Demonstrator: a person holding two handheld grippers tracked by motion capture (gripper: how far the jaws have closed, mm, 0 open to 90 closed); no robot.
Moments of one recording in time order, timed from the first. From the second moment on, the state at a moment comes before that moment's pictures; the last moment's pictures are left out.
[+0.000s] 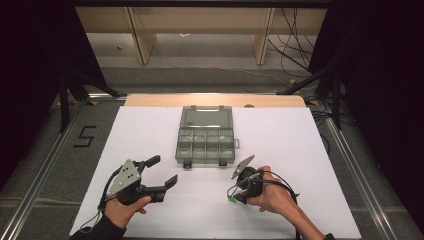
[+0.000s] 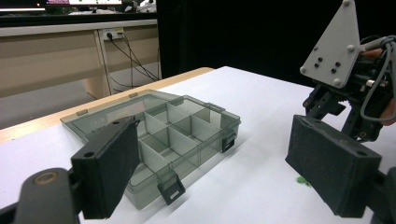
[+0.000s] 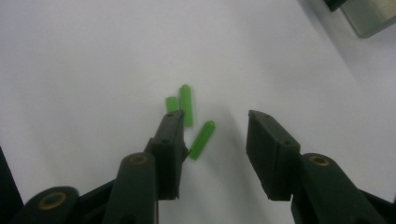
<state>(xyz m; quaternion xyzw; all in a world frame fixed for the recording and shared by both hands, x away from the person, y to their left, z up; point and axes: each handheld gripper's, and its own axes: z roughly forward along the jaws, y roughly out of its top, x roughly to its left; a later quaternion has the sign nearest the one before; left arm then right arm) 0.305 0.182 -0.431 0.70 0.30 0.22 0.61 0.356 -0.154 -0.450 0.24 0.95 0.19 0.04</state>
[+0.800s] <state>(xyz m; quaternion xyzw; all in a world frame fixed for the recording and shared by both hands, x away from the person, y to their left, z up) 0.304 0.182 -0.430 0.70 0.30 0.22 0.61 0.365 -0.148 -0.458 0.24 0.96 0.14 0.02</state>
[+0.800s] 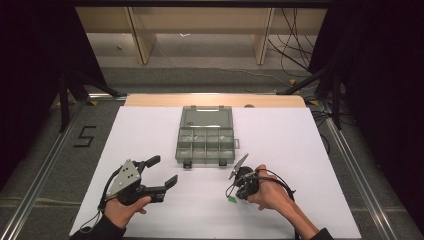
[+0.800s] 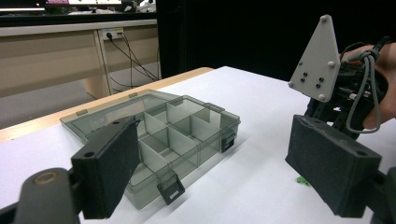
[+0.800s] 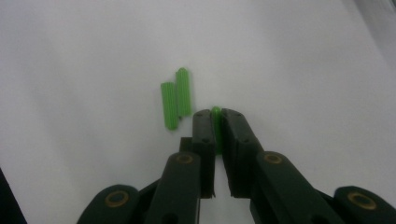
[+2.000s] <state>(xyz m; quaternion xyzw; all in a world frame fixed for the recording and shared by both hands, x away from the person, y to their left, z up) 0.305 0.182 -0.430 0.70 0.30 0.22 0.61 0.394 -0.149 -0.416 0.23 0.95 0.19 0.07</state>
